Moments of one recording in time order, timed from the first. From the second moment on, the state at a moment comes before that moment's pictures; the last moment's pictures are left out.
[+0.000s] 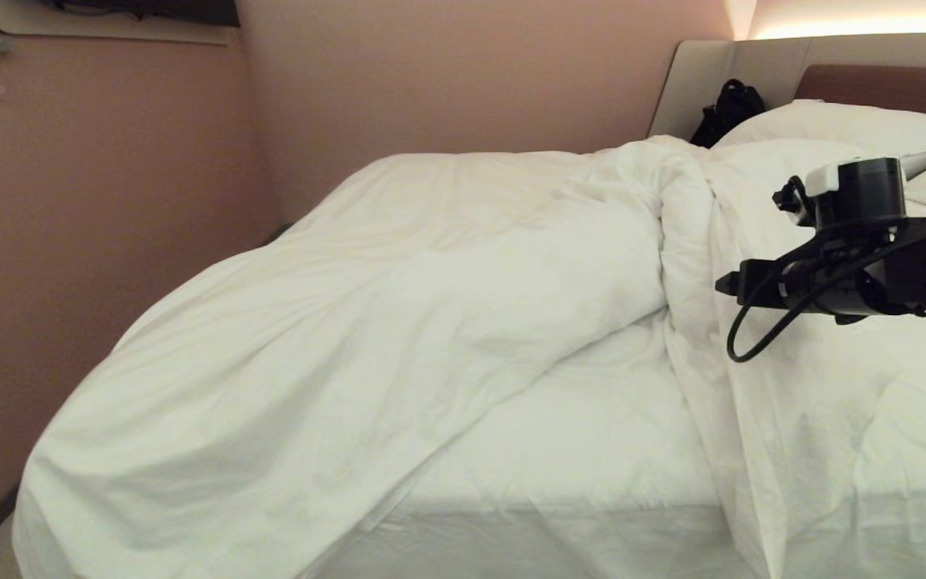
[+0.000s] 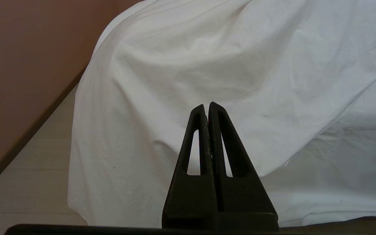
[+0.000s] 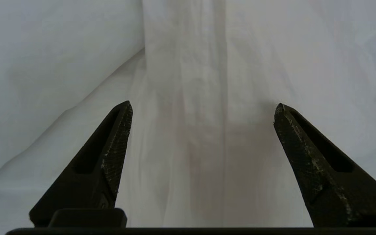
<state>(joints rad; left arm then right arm) 0.00 0.00 0.00 -0.06 0.02 0.00 0.12 1.79 -1.33 0.02 -0.32 0.15</state>
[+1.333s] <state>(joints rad) 0.00 0.00 0.00 -0.06 0.02 0.00 0.14 2.01 -1.43 0.00 -0.60 0.19</state>
